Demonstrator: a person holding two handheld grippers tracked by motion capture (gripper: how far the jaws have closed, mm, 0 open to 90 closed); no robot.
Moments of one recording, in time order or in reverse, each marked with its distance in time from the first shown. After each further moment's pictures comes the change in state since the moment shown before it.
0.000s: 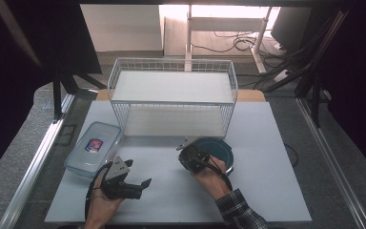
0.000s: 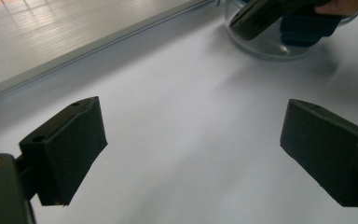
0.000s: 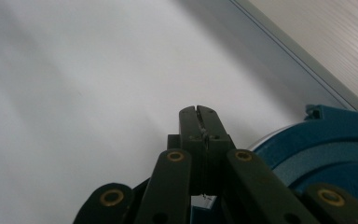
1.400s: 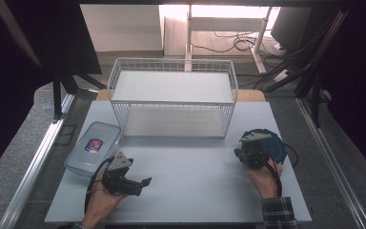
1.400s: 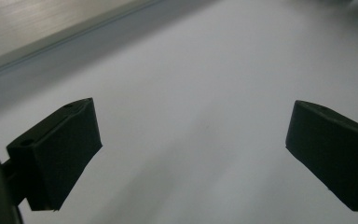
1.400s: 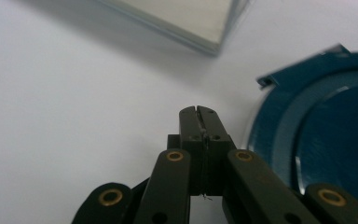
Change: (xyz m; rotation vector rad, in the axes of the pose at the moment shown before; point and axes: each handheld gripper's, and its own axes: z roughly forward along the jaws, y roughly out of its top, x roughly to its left) left arm 0.014 0.010 0.007 0.079 -0.065 -0.053; right arm -0.112 -0.104 -0.070 -0.068 -0.219 0.304
